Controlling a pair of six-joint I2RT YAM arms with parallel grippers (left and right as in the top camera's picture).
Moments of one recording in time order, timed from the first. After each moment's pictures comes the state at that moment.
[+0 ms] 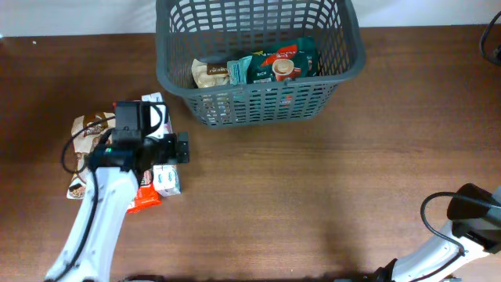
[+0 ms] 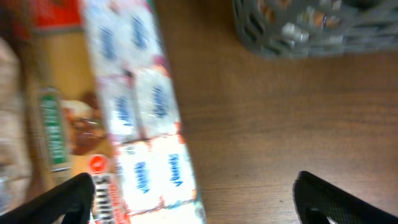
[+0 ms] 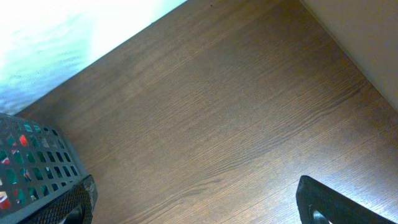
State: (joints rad) left arm -0.04 1.37 1.01 -0.71 0.05 -0.04; right arm -0.55 2.00 2.63 -1.57 -0.14 0.08
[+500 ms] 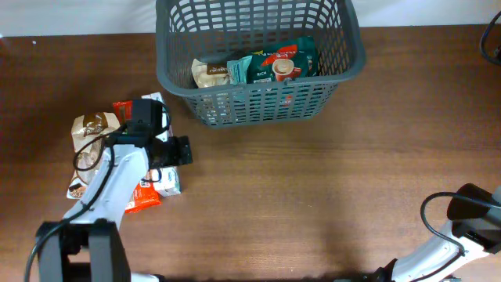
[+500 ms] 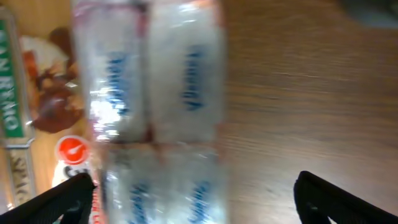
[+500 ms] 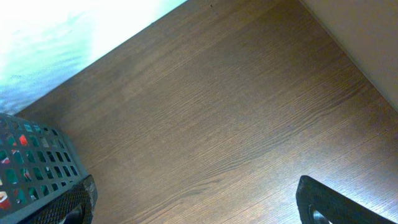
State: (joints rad) left arm -0.04 1.60 1.01 -0.69 -0.04 -0.21; right arm -0.55 2.00 2.63 -1.57 -0.14 0.08
